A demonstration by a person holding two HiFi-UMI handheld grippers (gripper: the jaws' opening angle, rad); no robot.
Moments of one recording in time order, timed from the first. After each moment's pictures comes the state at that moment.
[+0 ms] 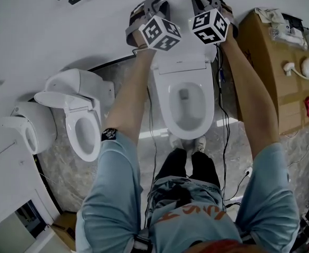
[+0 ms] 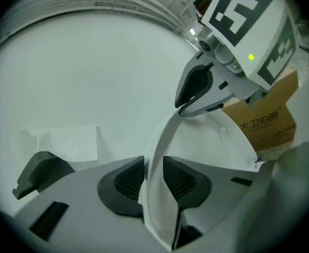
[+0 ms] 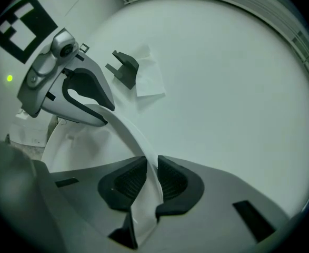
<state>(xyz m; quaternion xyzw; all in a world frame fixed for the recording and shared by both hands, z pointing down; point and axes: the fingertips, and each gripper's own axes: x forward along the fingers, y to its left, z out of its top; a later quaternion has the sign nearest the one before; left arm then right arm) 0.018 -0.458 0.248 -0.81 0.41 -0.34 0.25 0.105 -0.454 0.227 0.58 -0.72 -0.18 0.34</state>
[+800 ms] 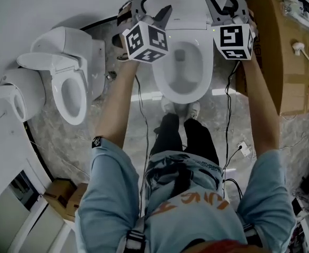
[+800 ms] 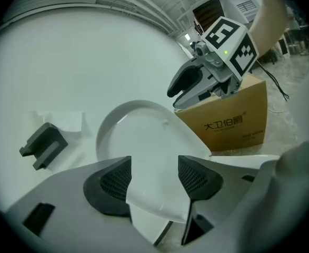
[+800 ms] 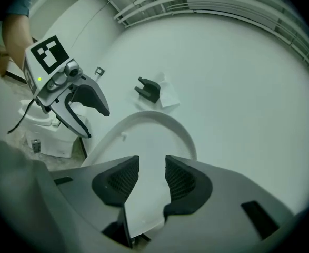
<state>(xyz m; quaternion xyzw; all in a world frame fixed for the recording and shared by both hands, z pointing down) -0.020 -0.296 0.325 -0.85 0.35 -0.35 0.20 0.096 -0.300 0.282 0.54 -0.78 -0.17 0.27</state>
